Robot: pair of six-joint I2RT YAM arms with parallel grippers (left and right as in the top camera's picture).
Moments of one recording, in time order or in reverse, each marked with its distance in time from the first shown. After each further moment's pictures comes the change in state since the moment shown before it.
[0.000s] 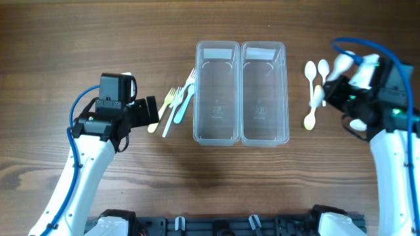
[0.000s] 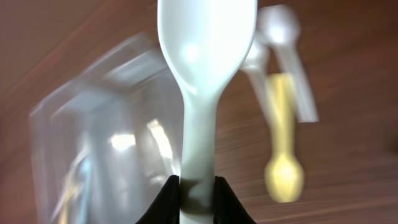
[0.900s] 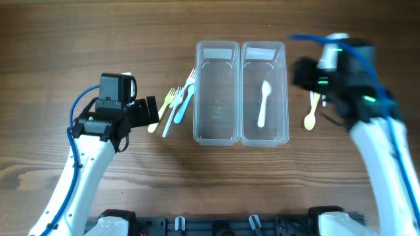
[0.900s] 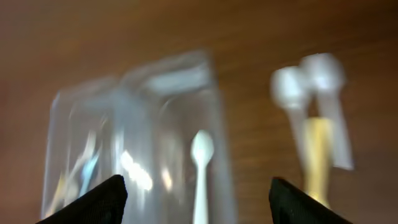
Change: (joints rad) left arm 0.000 0.000 0.000 0.000 0.000 0.000; right arm 0.211 0.047 0.129 0.020 0.277 0.054
